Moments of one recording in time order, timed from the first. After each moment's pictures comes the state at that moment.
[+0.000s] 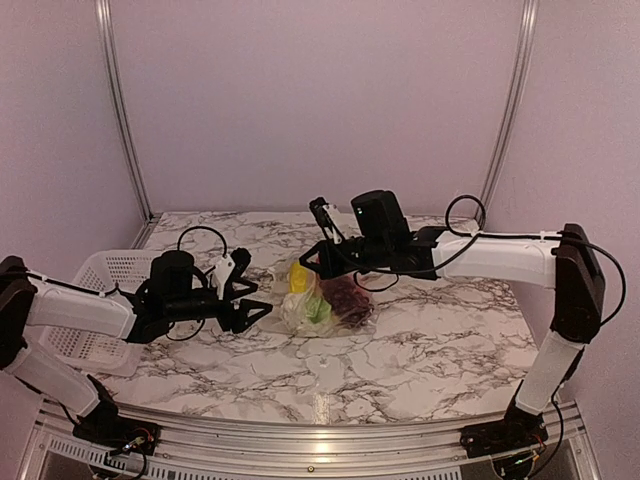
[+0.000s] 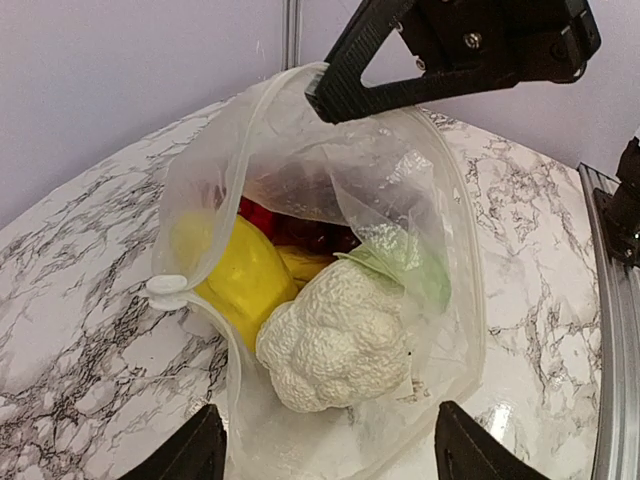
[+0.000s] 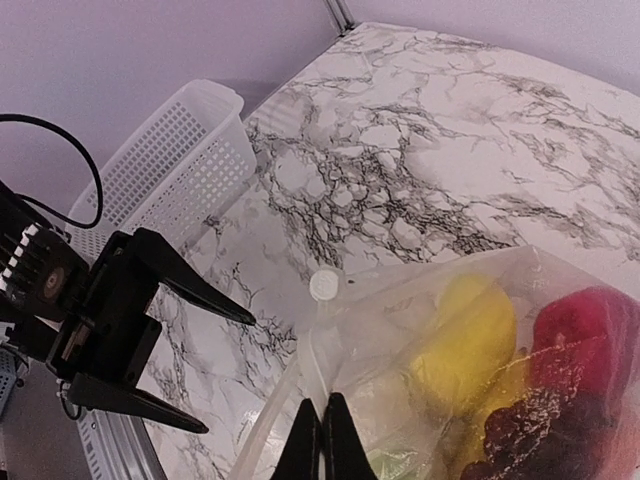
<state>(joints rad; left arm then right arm) -0.68 1.40 0.53 0.52 0.36 0.03 0.83 1.75 1.29 -0.04 -0.29 0.36</state>
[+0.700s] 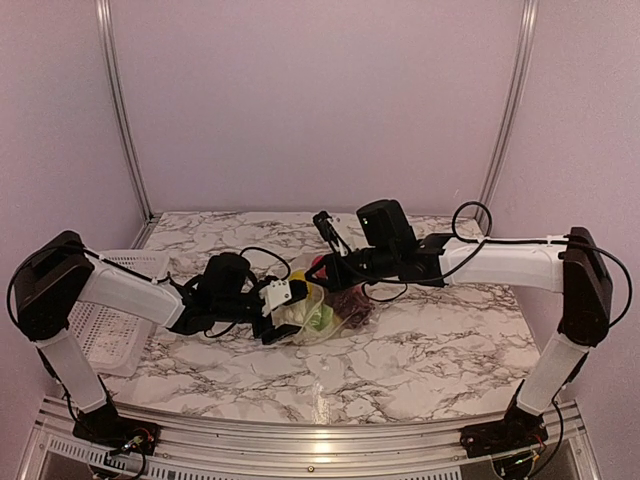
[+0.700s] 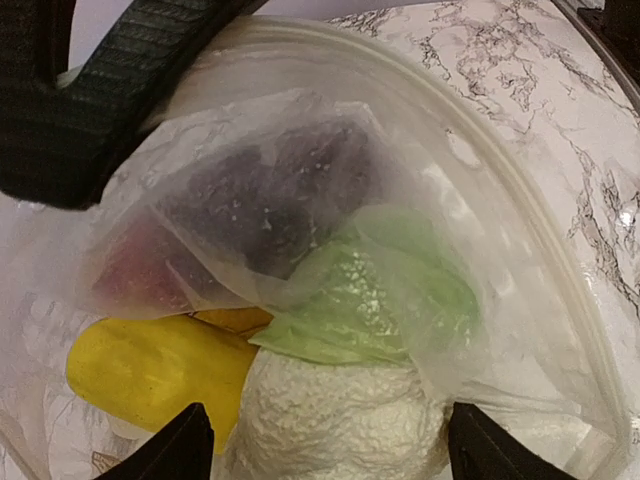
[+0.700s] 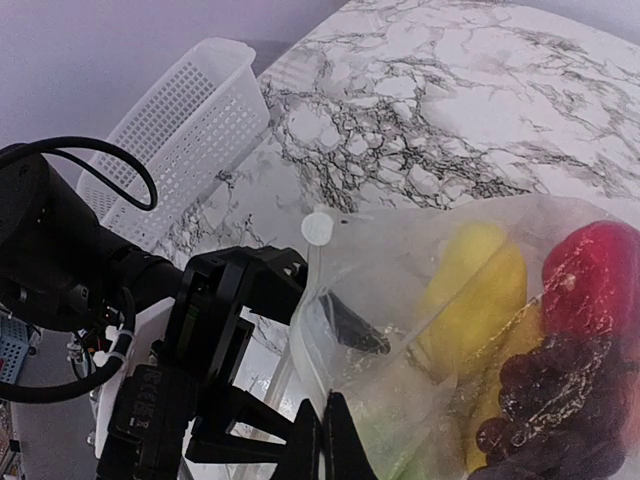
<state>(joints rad) -0.82 1.71 0.77 0.42 0.29 0.53 0.83 1.70 1.21 -0.07 -0.36 0.36</state>
